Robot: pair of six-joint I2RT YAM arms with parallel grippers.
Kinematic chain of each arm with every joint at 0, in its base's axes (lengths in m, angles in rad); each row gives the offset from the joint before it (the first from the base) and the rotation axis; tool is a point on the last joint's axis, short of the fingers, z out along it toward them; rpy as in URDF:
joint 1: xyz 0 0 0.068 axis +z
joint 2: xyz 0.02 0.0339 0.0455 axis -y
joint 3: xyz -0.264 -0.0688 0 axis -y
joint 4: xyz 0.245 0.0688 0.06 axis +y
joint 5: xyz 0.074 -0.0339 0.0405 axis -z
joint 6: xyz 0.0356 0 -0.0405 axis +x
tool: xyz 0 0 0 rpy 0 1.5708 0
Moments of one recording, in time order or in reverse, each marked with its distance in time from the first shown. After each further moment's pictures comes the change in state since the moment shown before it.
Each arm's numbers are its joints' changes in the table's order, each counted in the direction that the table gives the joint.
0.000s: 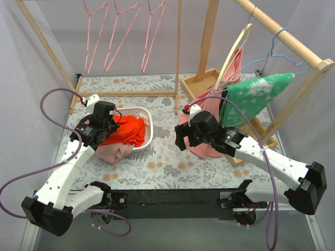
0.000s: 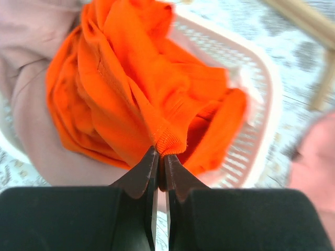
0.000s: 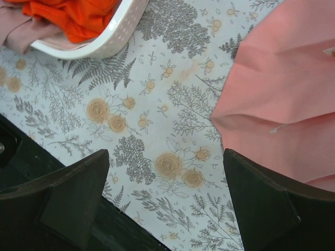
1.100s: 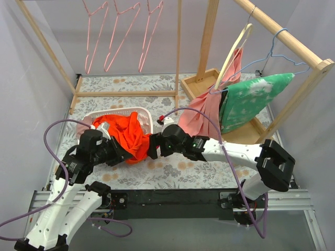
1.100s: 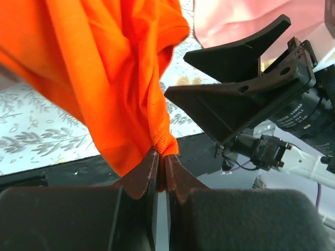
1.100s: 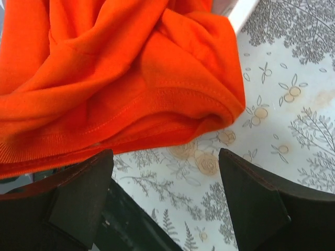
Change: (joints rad) left arm 0.000 0.435 -0.237 0.101 0.789 -0.097; right arm 0.202 -0.323 -0.030 -0.404 -0.031 0.318
